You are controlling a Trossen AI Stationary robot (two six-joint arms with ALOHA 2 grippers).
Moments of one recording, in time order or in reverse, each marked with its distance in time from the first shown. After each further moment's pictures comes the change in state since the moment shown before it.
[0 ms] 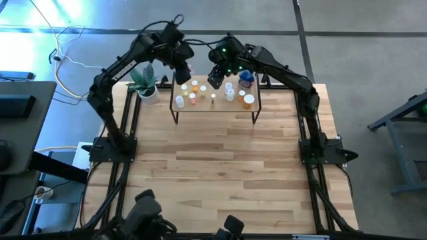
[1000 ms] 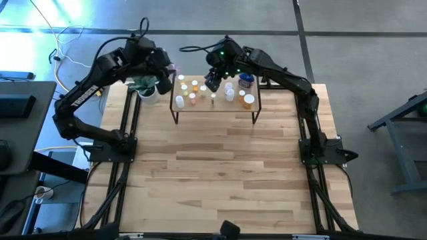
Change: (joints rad) left arm -0.117 -0.465 -0.321 0.213 -0.189 -0.010; right arm 0.036 0.000 0.002 0.029 -0.001 0.000
